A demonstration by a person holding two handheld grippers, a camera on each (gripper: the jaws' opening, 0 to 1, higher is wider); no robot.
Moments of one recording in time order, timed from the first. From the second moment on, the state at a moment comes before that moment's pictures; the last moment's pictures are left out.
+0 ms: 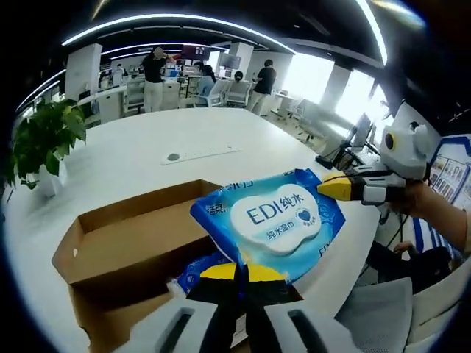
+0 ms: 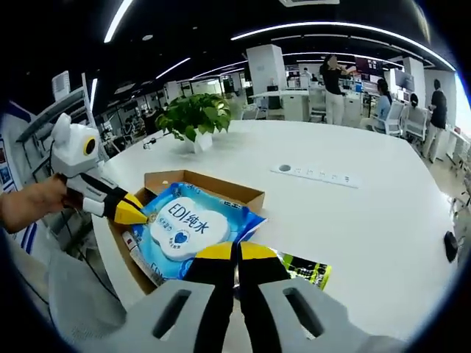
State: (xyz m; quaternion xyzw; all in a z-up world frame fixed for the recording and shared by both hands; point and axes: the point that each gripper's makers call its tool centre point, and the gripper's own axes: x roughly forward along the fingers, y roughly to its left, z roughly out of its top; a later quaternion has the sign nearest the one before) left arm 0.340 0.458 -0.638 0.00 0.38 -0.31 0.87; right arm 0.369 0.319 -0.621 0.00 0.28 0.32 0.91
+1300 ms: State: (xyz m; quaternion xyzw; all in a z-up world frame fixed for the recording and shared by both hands) left arm 0.361 0.350 -0.678 0.05 0.41 -0.37 0.83; right arm 0.387 0.212 -0.669 0.06 0.30 0.24 0.92
